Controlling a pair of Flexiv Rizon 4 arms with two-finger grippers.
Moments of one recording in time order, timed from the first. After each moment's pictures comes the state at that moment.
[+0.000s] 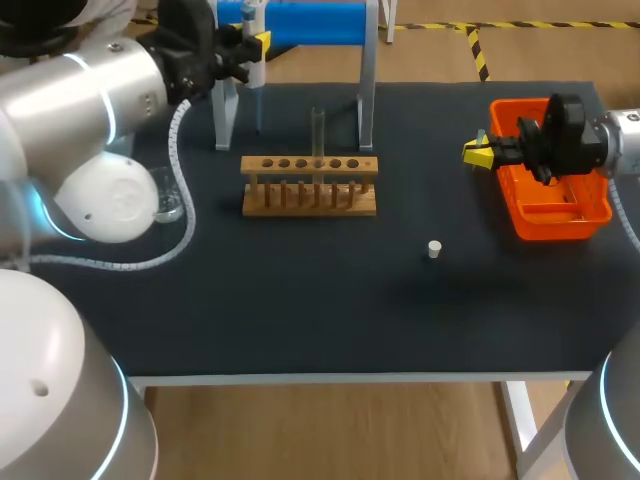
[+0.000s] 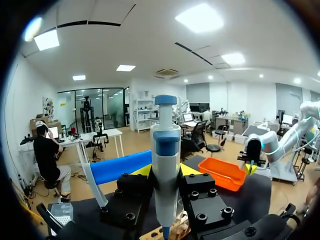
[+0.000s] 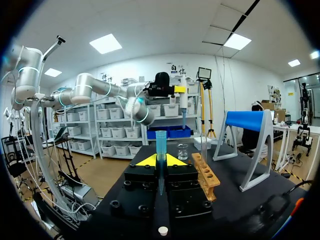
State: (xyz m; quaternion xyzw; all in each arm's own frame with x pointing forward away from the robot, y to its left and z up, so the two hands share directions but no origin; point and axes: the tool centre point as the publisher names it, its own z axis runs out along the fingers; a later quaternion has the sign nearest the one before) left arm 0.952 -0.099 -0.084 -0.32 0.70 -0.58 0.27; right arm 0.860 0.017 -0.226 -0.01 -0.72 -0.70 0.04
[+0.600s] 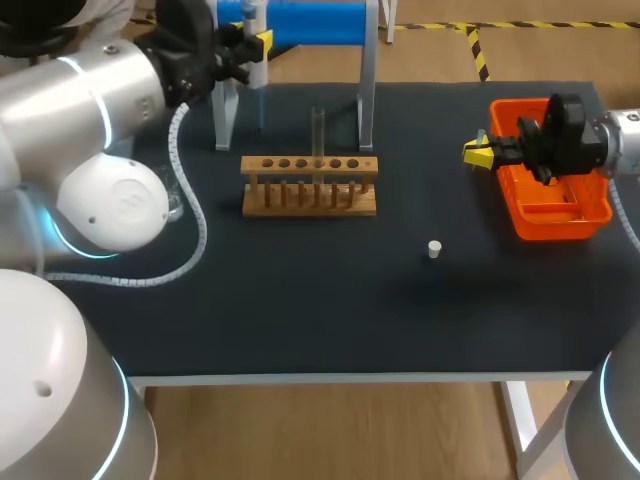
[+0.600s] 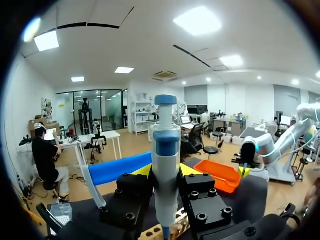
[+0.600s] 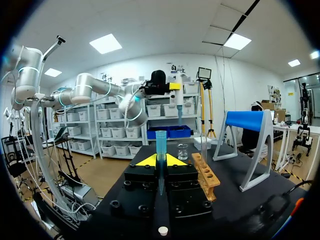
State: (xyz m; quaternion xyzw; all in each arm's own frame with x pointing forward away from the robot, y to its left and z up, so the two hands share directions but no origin) left arm 0.933 -0.105 -0.073 -0.31 0.70 -0.59 0.27; right arm 0.860 0.017 -0.226 -0.01 -0.72 -0.70 0.04
